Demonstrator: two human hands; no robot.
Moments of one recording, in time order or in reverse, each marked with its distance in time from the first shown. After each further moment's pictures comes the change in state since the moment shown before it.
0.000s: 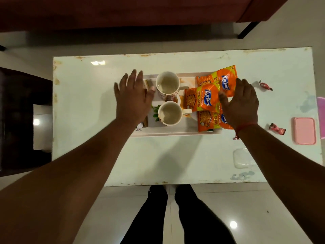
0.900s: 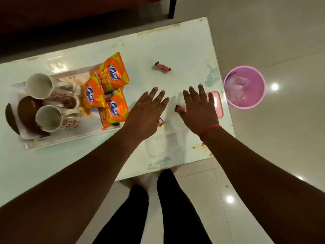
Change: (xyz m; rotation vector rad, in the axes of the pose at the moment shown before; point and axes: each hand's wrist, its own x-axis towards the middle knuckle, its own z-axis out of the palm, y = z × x) left_hand -0.059 0.347 0.135 0.353 -0.352 0.734; right_hand -0.023 0.256 -0.049 -0.193 -0.305 -0.132
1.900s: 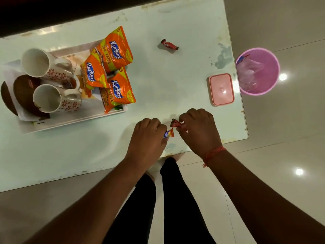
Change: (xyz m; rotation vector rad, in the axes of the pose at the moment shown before) left_hand -0.097 0.064 0.026 -0.310 0.085 -0.240; right_hand -0.087 -0.031 0.029 0.133 0.075 -0.140
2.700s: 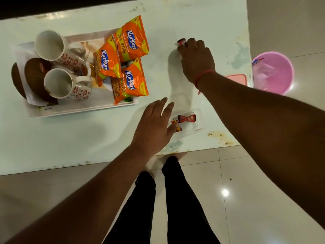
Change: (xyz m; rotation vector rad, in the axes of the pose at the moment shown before) left_hand 0.012 -0.017 0.004 -0.100 0.009 -0.099; right_hand 0.198 0.000 -0.011 -0.282 -0.017 -0.060
